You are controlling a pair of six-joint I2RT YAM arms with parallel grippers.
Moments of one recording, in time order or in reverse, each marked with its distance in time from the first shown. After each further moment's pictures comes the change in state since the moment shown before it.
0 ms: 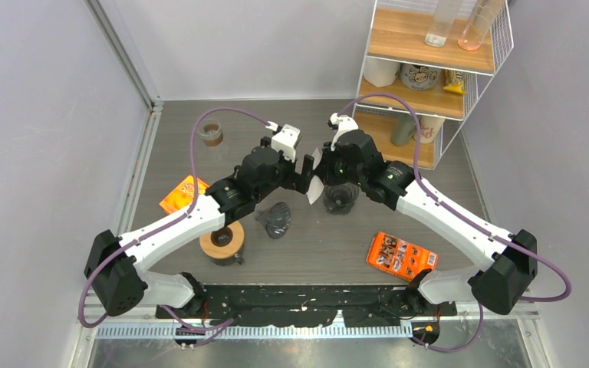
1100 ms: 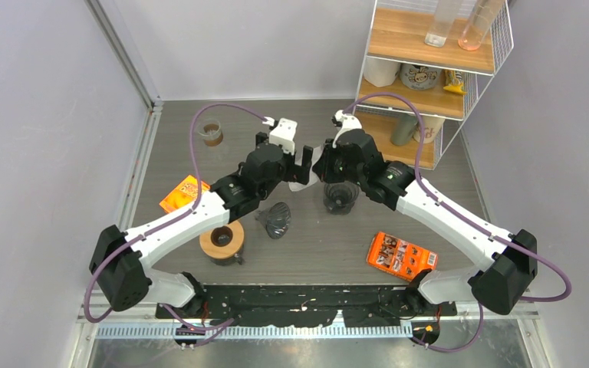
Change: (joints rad) left arm 0.000 0.034 0.026 0.024 -0.148 -0.035; right arm 0.001 0.000 0.000 0.029 0.026 0.106
